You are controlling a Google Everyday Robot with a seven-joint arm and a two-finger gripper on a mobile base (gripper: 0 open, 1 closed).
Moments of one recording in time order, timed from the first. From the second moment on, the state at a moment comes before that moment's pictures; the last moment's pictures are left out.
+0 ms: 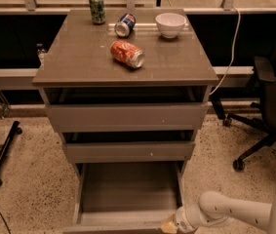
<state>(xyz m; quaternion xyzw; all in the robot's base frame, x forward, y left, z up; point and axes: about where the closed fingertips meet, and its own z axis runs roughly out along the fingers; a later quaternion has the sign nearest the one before) 0.410 -0.128 0.258 -0.37 0.86 0.32 0.15</state>
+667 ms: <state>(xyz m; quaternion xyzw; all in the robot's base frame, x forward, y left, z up) 0.402 -0.139 0.219 -0.33 0.89 0.29 0.13</state>
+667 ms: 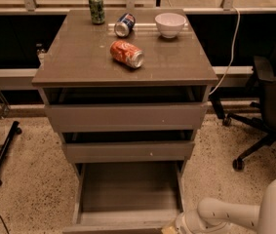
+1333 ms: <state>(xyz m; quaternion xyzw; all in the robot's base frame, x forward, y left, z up) 0.408 -0.147 0.194 -0.31 0.90 0.29 0.13</state>
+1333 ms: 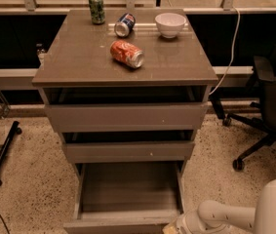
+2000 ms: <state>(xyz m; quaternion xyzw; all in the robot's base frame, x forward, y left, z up) 0.416 -0.144 0.190 -0.30 0.89 0.31 0.17</state>
